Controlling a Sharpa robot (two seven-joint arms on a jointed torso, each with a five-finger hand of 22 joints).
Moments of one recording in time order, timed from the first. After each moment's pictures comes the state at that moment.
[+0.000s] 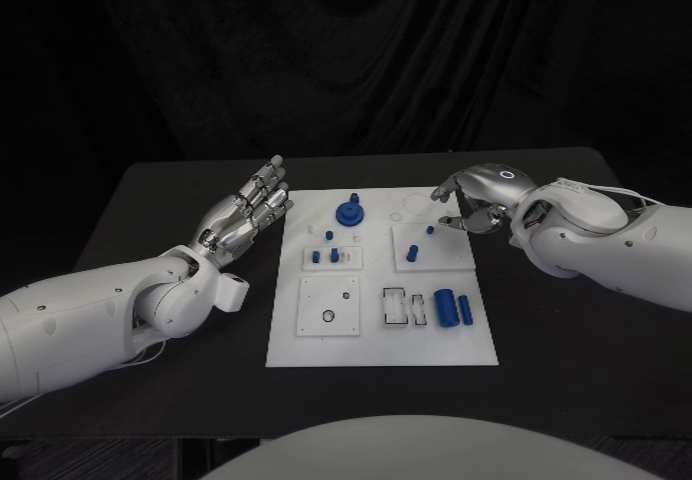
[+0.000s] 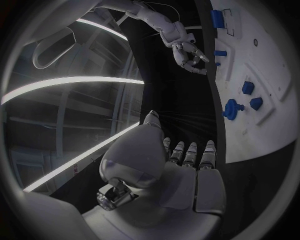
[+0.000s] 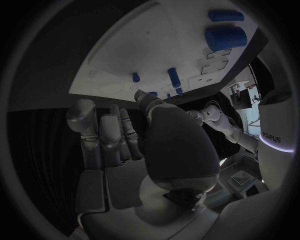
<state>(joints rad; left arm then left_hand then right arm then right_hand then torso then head) 1.14 -0.89 -0.21 1.48 -0.15 -0.08 0.68 1.38 0.25 -0.30 0.29 0.34 0.09 -0.20 0.02 0.01 0.00 -0.05 0.01 0.00 0.00 0.07 0.00 0.00 0.17 0.01 0.21 0.01 0.06 1.31 -0.92 -0.25 1.49 -1.60 -0.43 -0.06 1.39 -0.15 0.35 0.16 0.20 0.80 0.15 0.07 0.19 0.76 0.12 0.42 0.26 1.41 0.04 1.26 1.06 0.13 1.38 0.14 0.92 1.31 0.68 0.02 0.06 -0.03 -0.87</state>
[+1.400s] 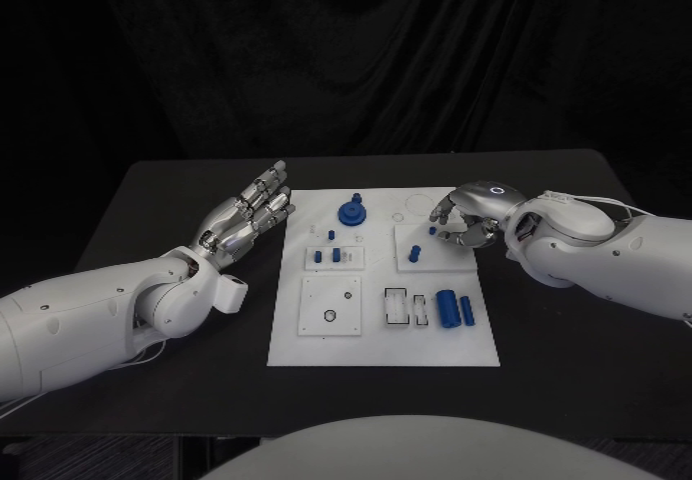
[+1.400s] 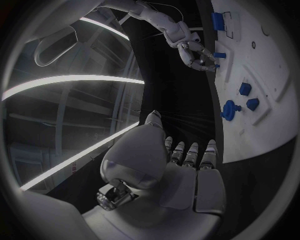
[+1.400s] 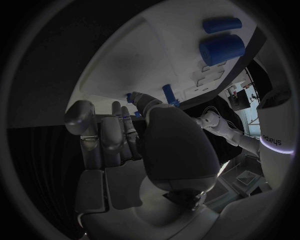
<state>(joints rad) 1.13 -0.89 -0.21 1.46 -0.15 -0.04 0.68 1.42 0.25 -0.30 0.29 0.41 0.11 -0.15 0.02 0.02 0.00 -0.01 0.01 0.00 0.00 0.10 0.00 0.00 0.17 0.02 0.24 0.01 0.07 1.27 -0.90 -0.25 1.46 -1.59 -0.36 -0.06 1.41 -0.15 0.39 0.13 0.29 0.87 0.16 0.08 0.20 0.85 0.11 0.44 0.23 1.42 0.02 1.27 1.06 0.12 1.39 0.13 0.94 1.31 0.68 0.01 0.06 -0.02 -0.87</state>
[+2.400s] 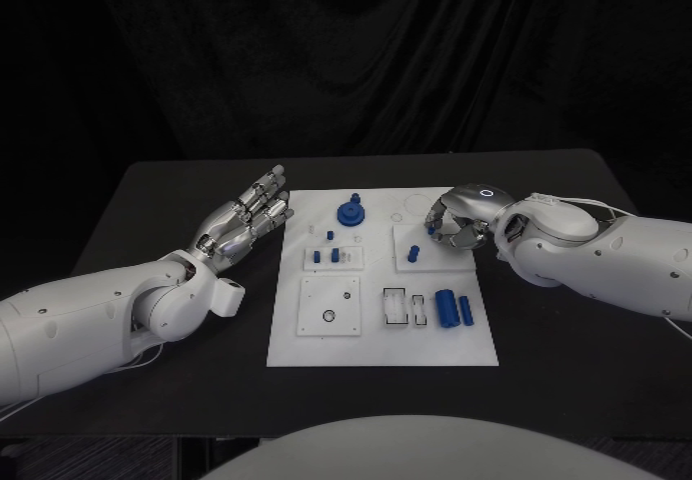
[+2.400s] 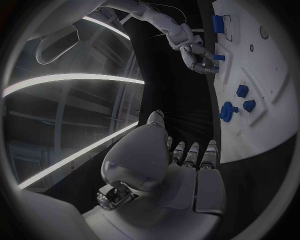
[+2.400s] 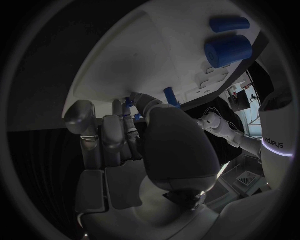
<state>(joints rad) 1.12 -0.90 -0.21 1.45 -0.15 -0.02 0.68 1.49 0.24 -0.28 0.28 0.49 0.11 -0.15 0.02 0.02 0.01 0.00 0.01 0.00 0.00 0.12 0.00 0.00 0.17 0.02 0.25 0.01 0.07 1.26 -0.85 -0.25 1.41 -1.59 -0.35 -0.06 1.41 -0.14 0.40 0.12 0.29 0.94 0.15 0.12 0.25 0.88 0.09 0.54 0.29 1.42 0.01 1.27 1.05 0.12 1.38 0.11 0.93 1.31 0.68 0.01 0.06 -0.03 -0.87</state>
